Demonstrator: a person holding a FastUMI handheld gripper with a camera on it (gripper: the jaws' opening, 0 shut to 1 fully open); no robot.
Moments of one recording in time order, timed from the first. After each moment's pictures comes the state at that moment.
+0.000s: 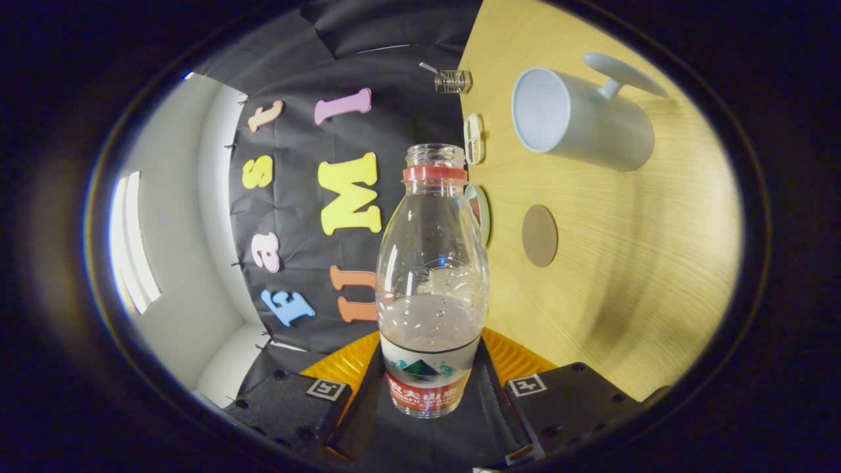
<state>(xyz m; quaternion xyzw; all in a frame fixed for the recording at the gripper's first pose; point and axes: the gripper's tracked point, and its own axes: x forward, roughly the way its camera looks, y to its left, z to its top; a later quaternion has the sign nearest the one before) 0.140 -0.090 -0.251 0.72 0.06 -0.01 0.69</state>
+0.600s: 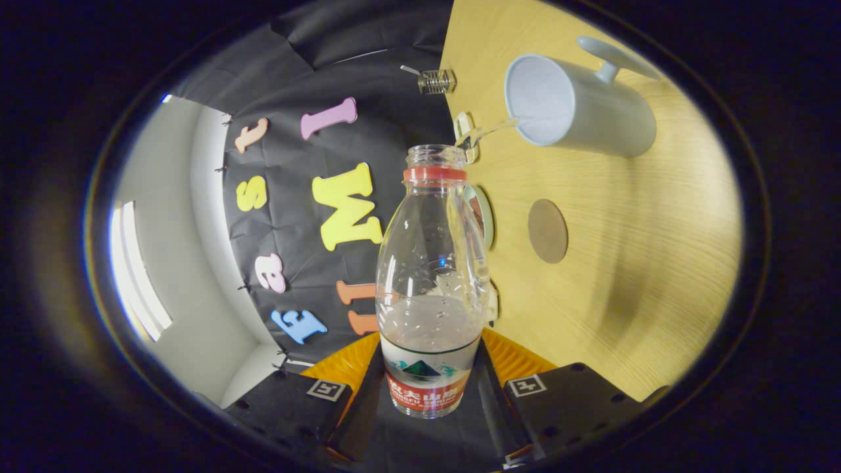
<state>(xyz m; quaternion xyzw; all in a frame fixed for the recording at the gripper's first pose) 0.156 -0.102 -0.240 0.75 0.05 -0.02 0.66</state>
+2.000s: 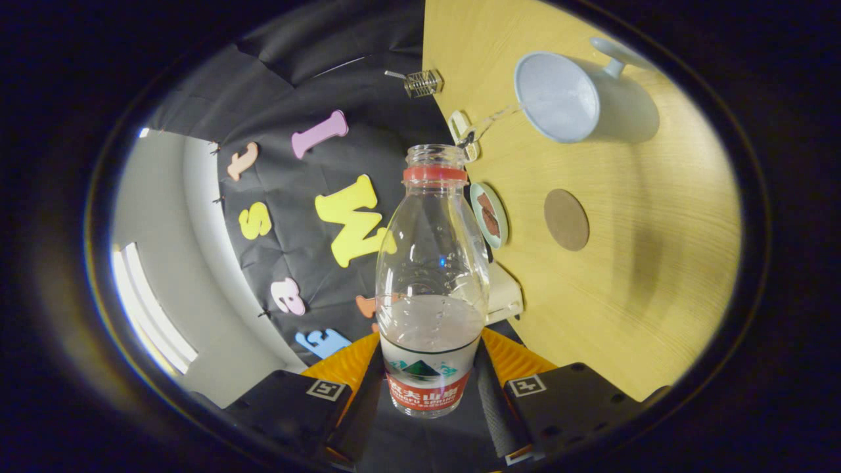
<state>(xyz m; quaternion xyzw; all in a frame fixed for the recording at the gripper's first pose) 0.168 -0.114 -0.207 0.80 0.04 -0.01 0.60</state>
